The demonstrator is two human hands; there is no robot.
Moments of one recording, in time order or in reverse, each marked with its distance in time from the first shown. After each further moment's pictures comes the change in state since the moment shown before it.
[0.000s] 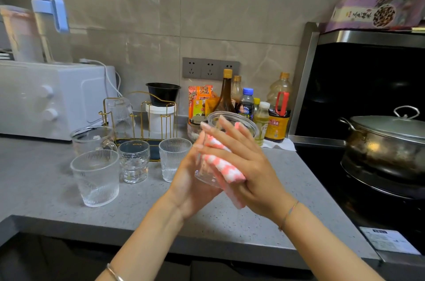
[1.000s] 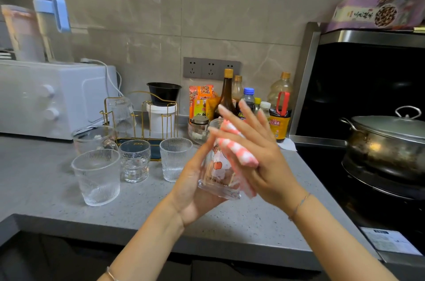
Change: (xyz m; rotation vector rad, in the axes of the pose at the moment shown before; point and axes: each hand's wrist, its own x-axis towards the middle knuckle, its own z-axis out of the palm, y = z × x) left_hand -0.004 -0.004 0.003 0.127 0.002 -0.080; right_hand 0.007 0.007 -0.016 -0.042 0.042 0.095
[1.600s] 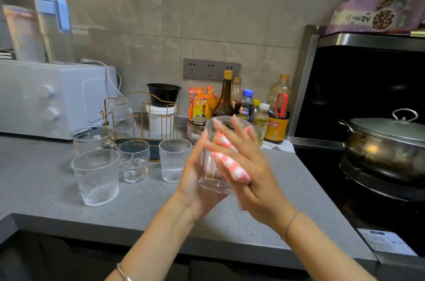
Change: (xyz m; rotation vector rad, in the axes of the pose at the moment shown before) left_hand 0.010 -0.002 0.007 -0.158 0.087 0.036; right_hand -0.016 -0.015 0.014 0.169 -0.011 0.069
